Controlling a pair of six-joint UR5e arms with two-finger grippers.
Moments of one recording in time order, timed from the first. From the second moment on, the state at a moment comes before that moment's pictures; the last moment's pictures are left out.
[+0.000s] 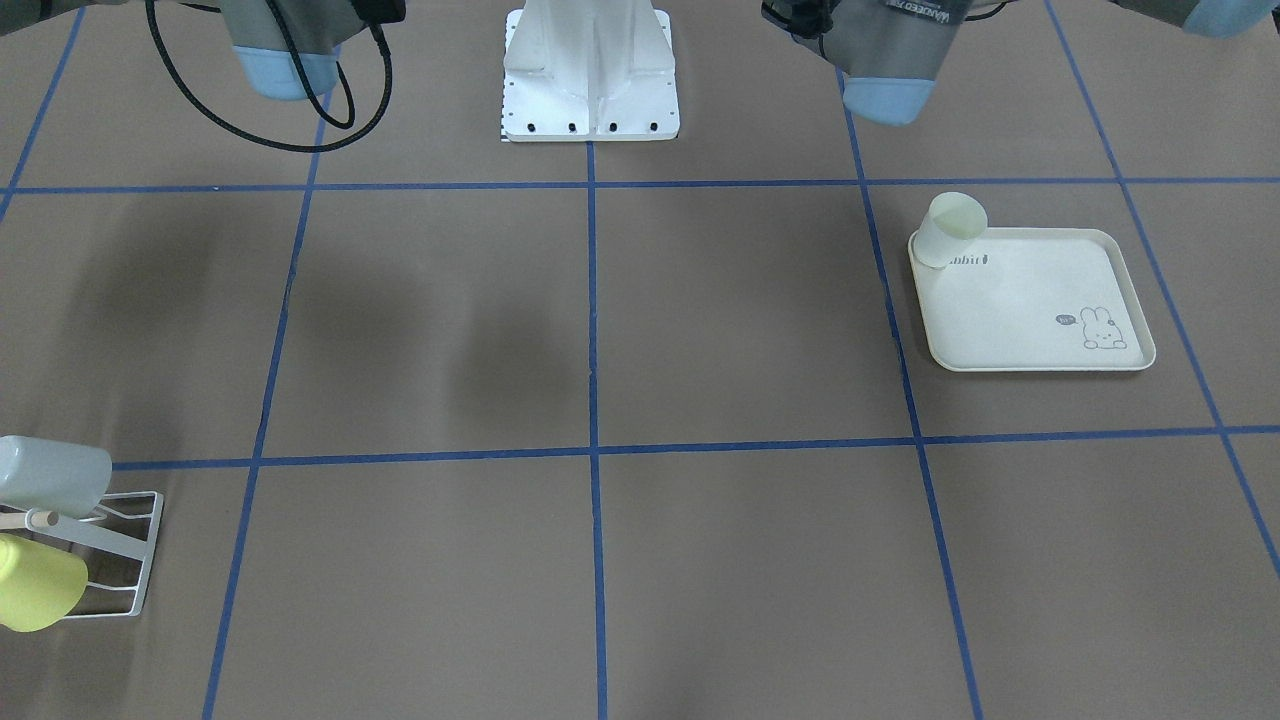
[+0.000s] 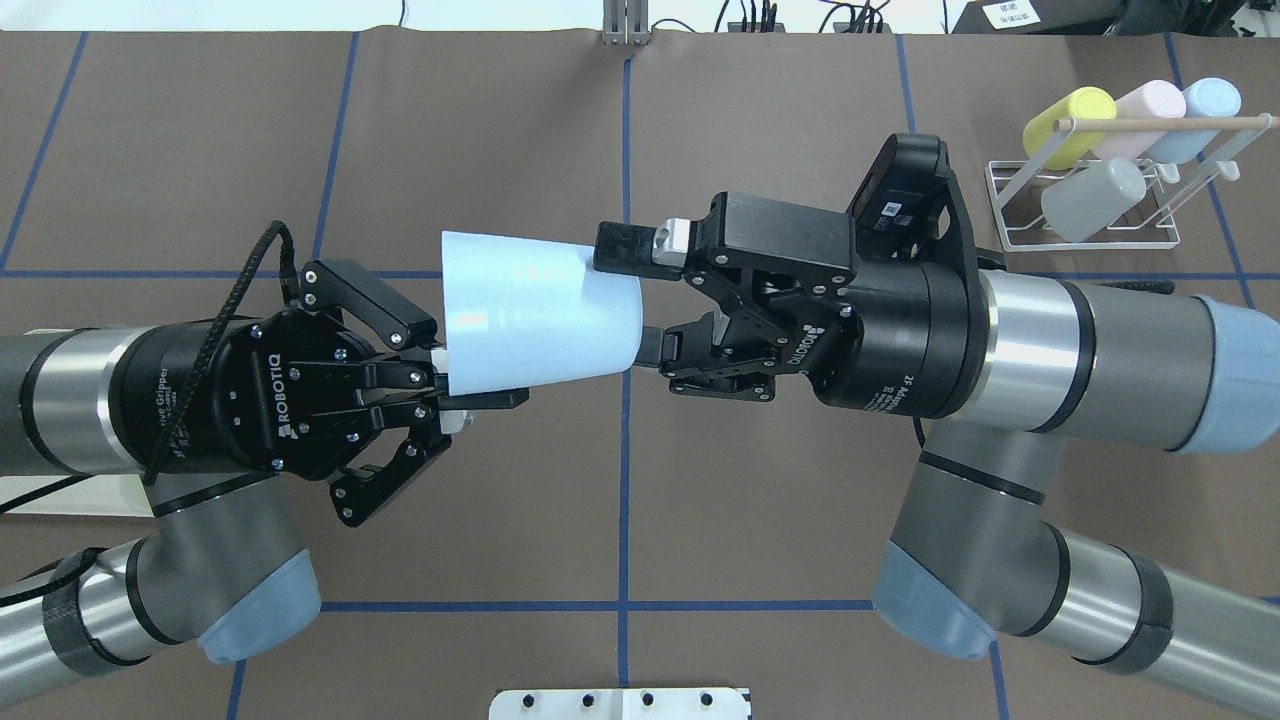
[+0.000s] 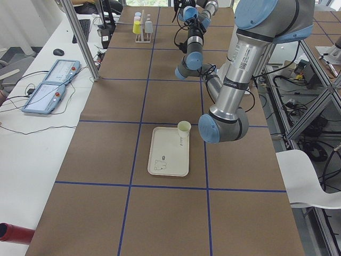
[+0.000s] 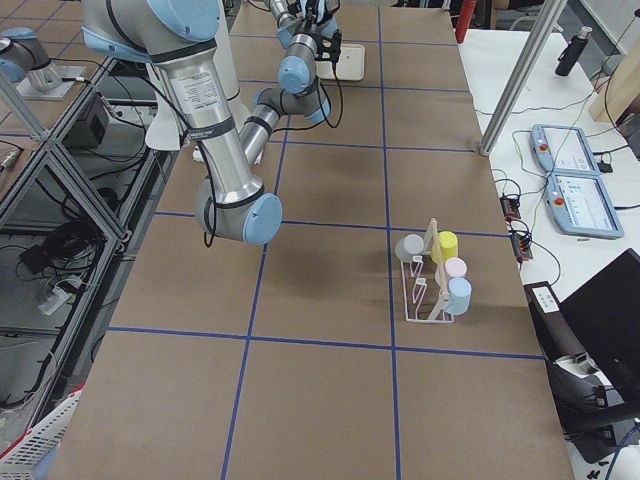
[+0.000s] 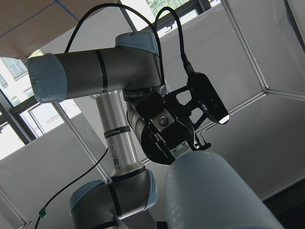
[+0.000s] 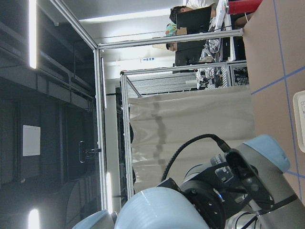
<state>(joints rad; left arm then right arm) -0.52 -2.01 -1.89 -3.46 -1.85 -3.03 0.52 -1.08 1.94 0.00 1.79 2.02</state>
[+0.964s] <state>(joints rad) -0.53 -1.97 -1.90 -3.46 -1.81 -3.02 0.53 -1.08 1.94 0.00 1.78 2.01</state>
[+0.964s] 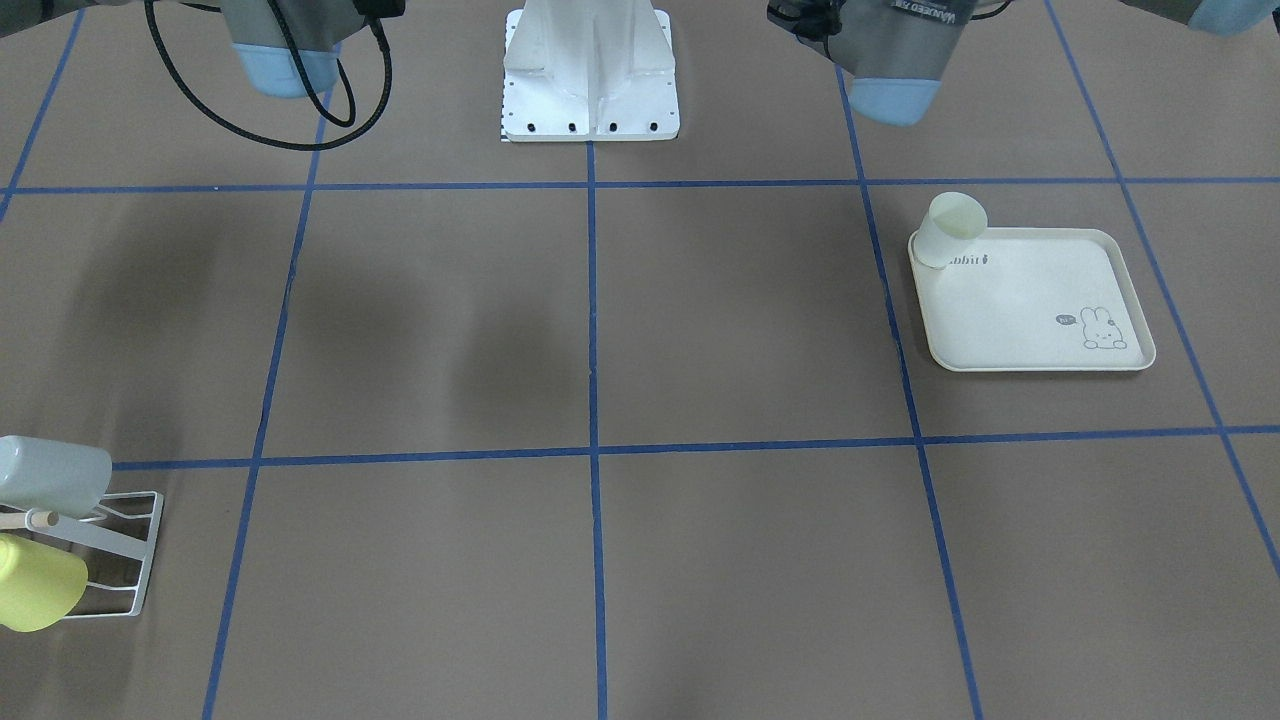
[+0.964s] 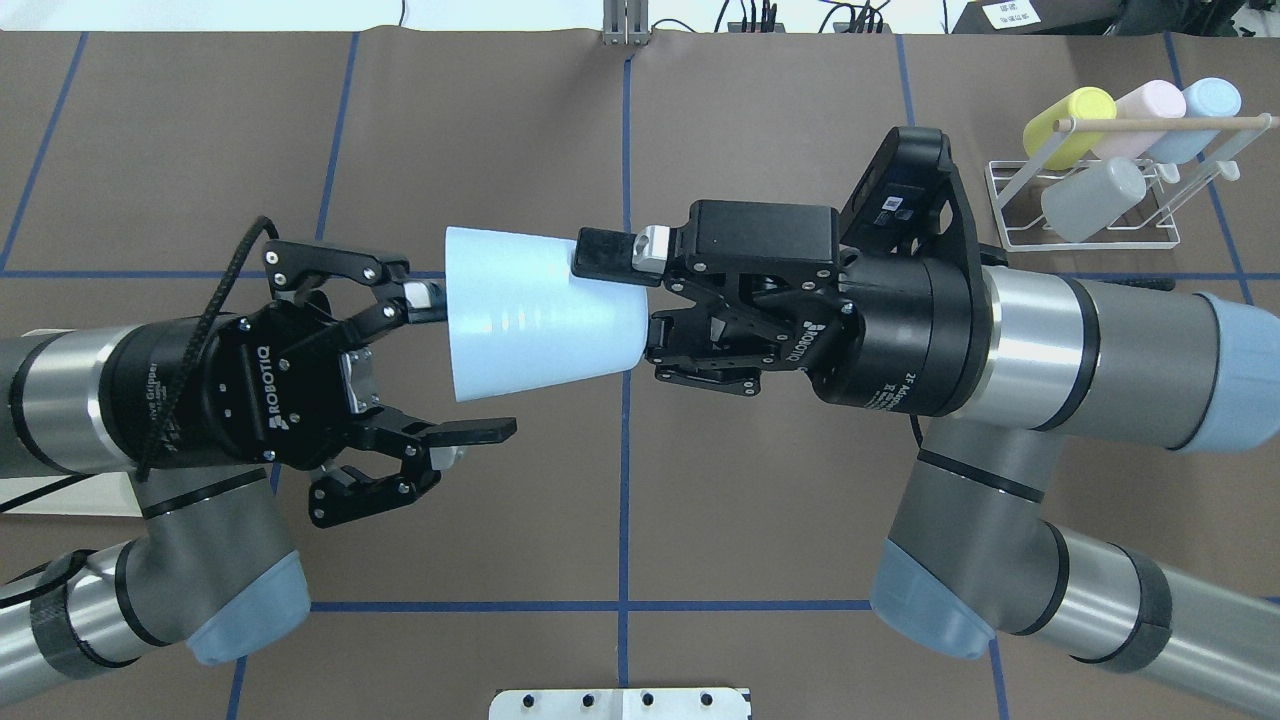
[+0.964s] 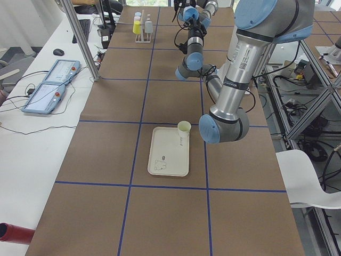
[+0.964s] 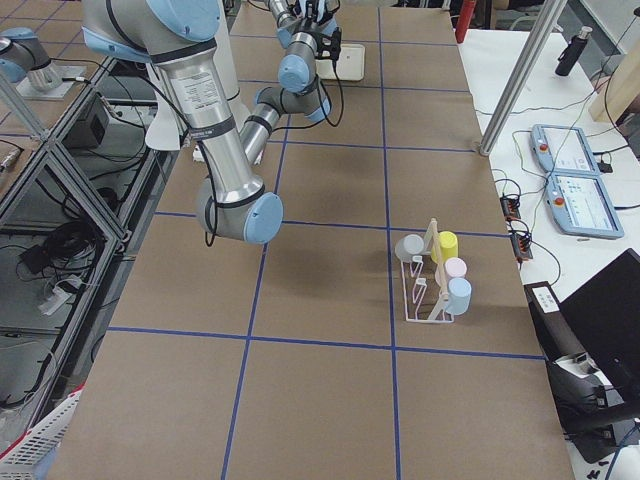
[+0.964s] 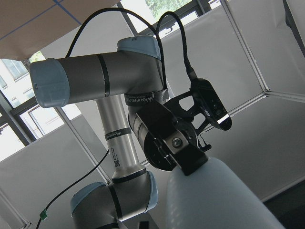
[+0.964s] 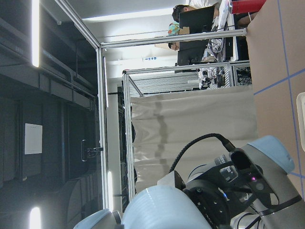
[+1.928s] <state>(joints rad) -0.94 -1.83 -1.92 -3.07 -2.37 -2.51 0.67 -1.18 1.93 -0.09 1.79 1.87</state>
